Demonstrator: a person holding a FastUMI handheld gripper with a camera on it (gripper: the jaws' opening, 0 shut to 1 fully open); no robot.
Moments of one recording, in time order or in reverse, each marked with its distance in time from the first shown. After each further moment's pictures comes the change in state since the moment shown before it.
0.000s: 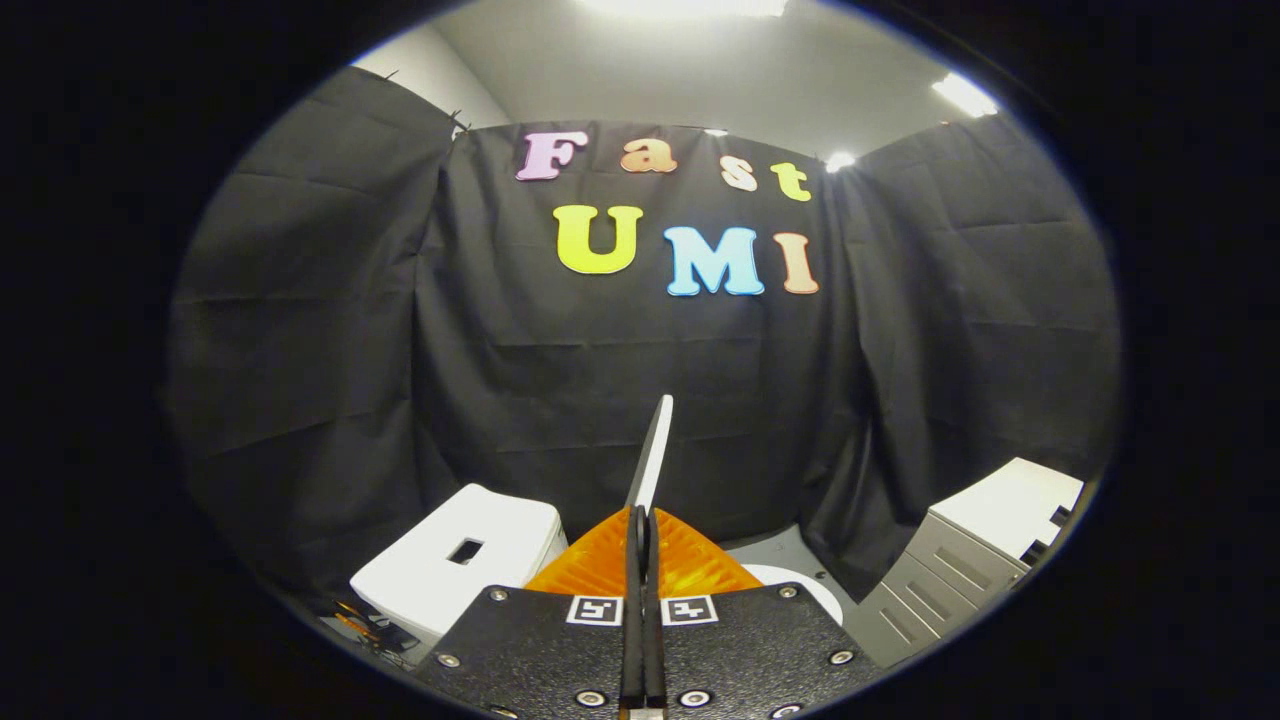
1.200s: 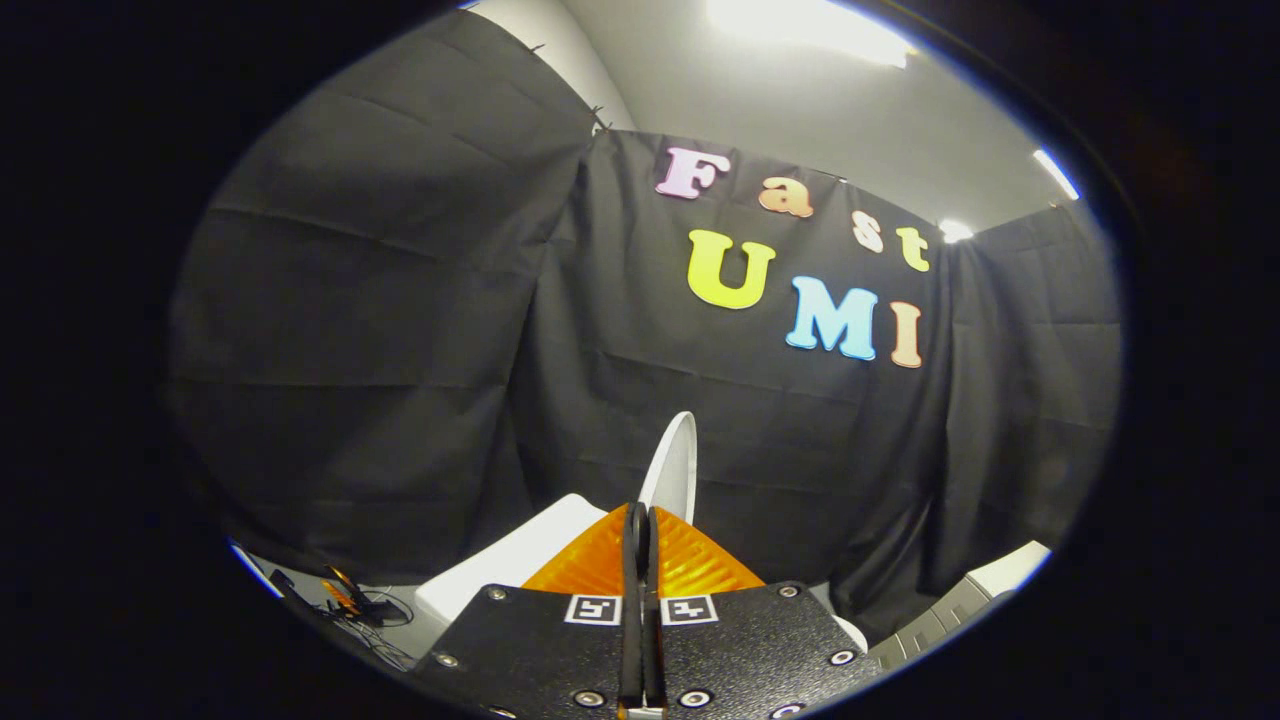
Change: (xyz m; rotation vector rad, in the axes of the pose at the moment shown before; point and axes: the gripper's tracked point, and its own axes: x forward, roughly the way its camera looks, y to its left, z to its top) arm 0.005 0.167 0.004 -0.235 -0.094 0.212
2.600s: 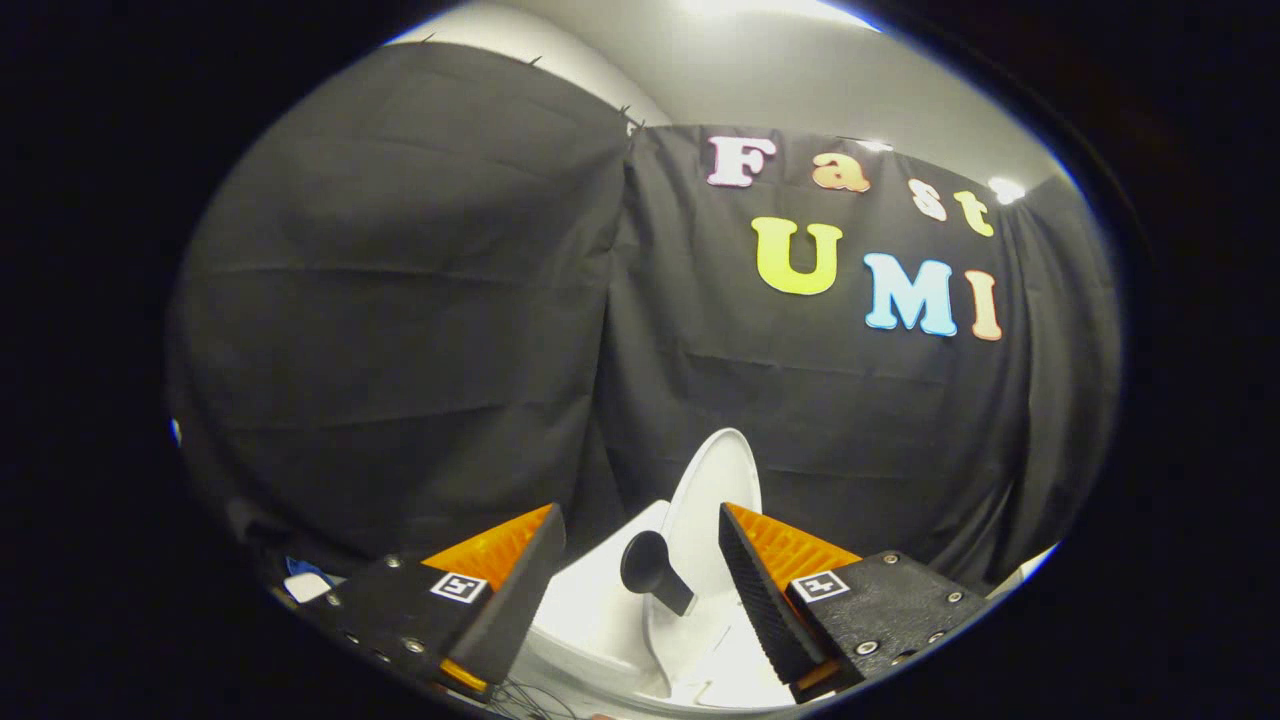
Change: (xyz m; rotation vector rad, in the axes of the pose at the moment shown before) arm -0.025 0.007 0.058 0.190 0.004 0.258
